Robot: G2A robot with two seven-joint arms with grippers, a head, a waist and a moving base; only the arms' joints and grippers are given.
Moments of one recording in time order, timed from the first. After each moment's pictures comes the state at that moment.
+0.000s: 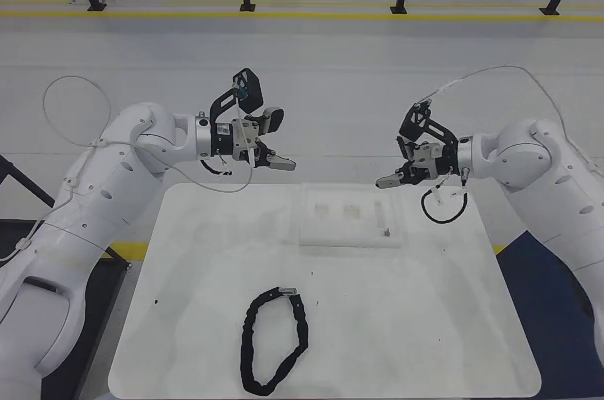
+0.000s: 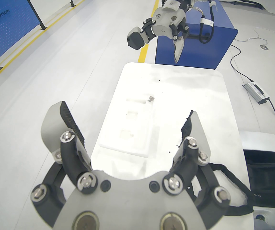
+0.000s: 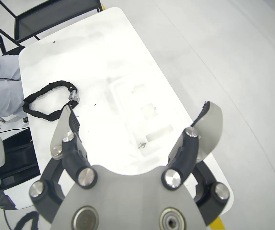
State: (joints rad) left arm 0.25 -1.03 -0.60 -0.99 0.47 -1.01 -0.35; right arm -0.26 -0.97 0.59 -1.00 -0.27 -0.82 0.79
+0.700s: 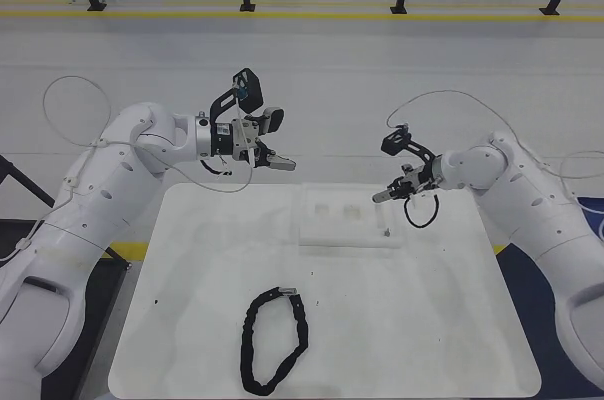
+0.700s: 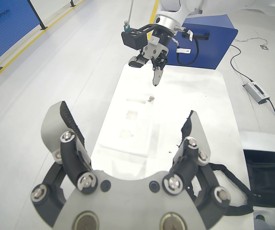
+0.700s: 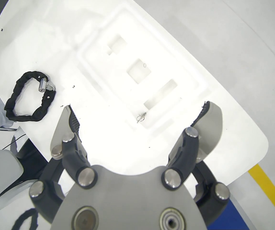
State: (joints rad) left arm 0.25 -1.03 -0.60 -0.99 0.47 -1.01 -0.35; right arm -0.22 -1.12 0.45 -0.74 -0.23 -0.56 0.98
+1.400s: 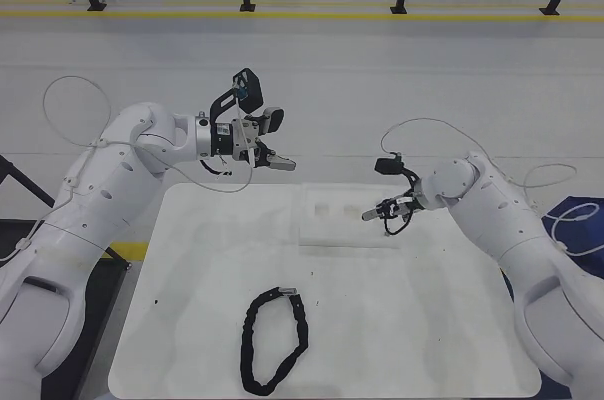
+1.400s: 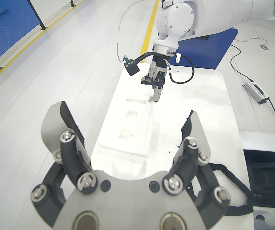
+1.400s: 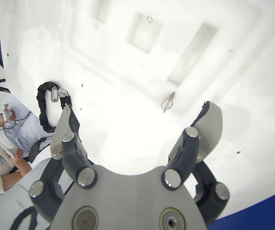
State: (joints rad) left arm 0.25 -1.03 -0.60 -0.99 0.47 -1.01 -0.35; right arm -0.25 -1.29 0.41 -0.47 -0.06 -0.31 1.12
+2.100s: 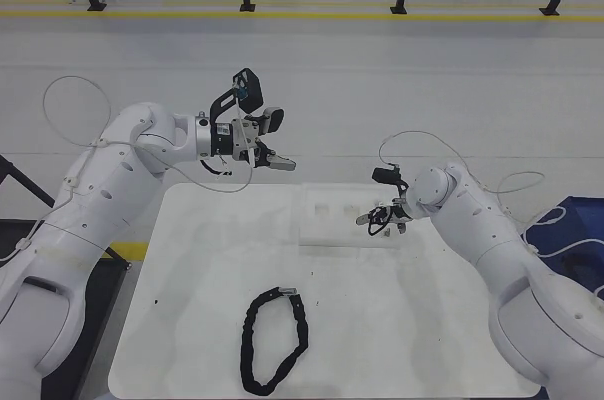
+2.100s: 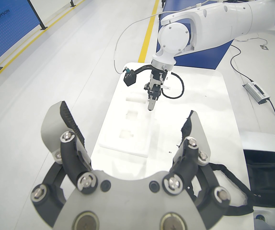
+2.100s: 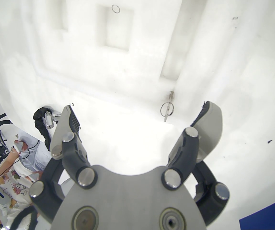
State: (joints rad) left arm 0.25 -1.03 -0.60 -0.99 0.47 -1.01 -0.35; right arm -0.27 -1.38 0.40 -0.37 -0.09 -0.12 1.07
